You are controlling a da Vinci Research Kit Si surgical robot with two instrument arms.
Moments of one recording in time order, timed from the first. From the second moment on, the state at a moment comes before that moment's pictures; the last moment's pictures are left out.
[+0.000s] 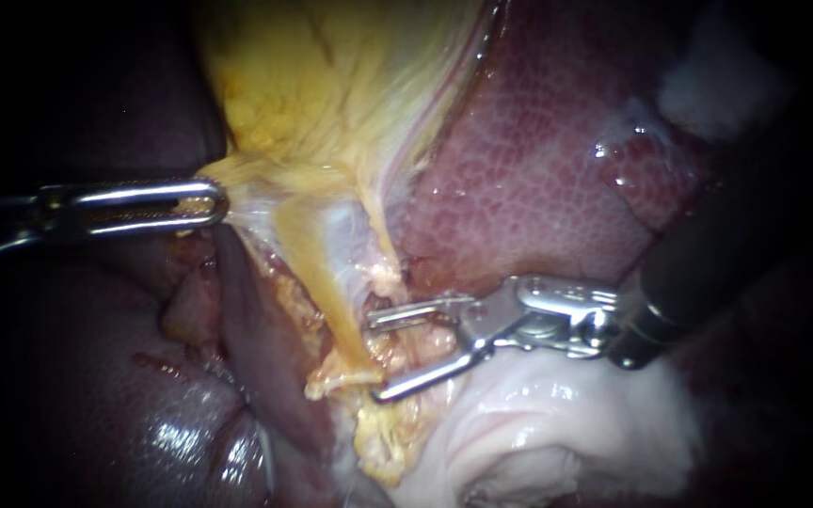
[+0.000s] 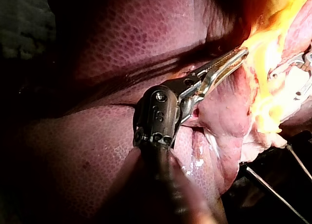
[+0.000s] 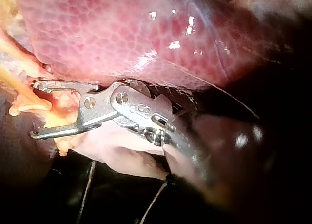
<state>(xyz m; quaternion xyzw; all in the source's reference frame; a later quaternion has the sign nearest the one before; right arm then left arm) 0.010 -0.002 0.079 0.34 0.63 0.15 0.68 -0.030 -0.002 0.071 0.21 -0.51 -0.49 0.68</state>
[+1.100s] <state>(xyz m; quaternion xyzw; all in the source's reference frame) 0.002 0.004 0.069 0.29 0.62 0.15 0.72 -0.042 -0.006 0.078 0.23 -0.52 -0.45 0.69</state>
